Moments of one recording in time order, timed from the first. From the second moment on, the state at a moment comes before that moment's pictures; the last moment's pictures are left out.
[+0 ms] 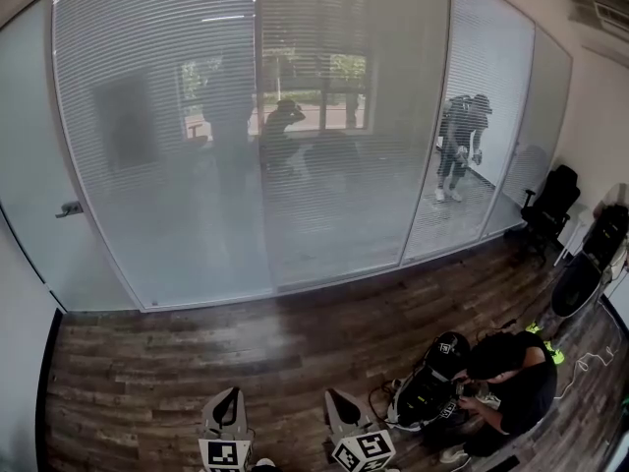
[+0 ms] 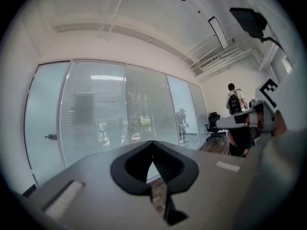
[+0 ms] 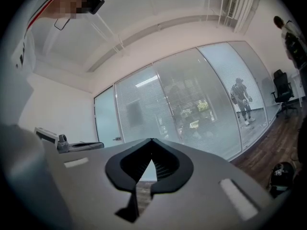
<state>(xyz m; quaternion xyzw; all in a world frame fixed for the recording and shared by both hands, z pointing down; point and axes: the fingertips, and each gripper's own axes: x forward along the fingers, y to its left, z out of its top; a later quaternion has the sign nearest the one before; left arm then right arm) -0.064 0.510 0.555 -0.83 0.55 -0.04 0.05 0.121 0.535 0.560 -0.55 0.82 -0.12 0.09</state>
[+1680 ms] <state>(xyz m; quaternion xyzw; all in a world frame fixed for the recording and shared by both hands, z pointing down) -0.142 0.174 0.562 -0.84 0.53 -0.04 0.05 0.046 0.208 0.562 -0.58 0.80 -0.11 0.06</state>
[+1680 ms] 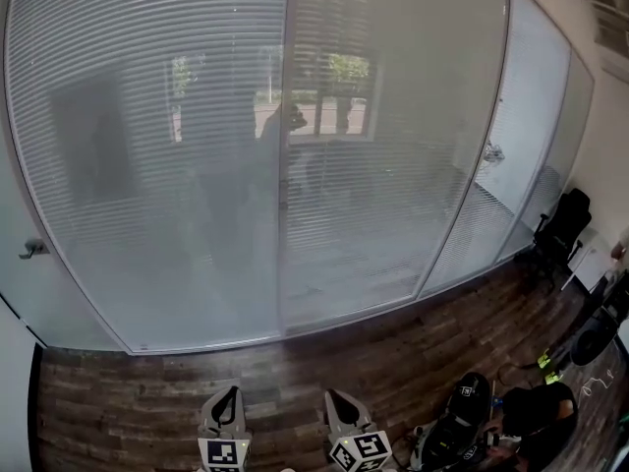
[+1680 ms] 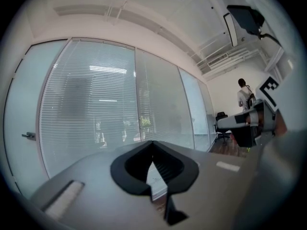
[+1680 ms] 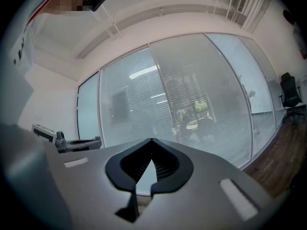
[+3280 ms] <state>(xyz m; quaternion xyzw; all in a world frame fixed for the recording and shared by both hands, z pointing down) -0.118 -0.073 0.557 -0.81 0.59 -0.06 0.05 0.088 -0.070 0.561 -0.54 0.83 -0.13 0.05</state>
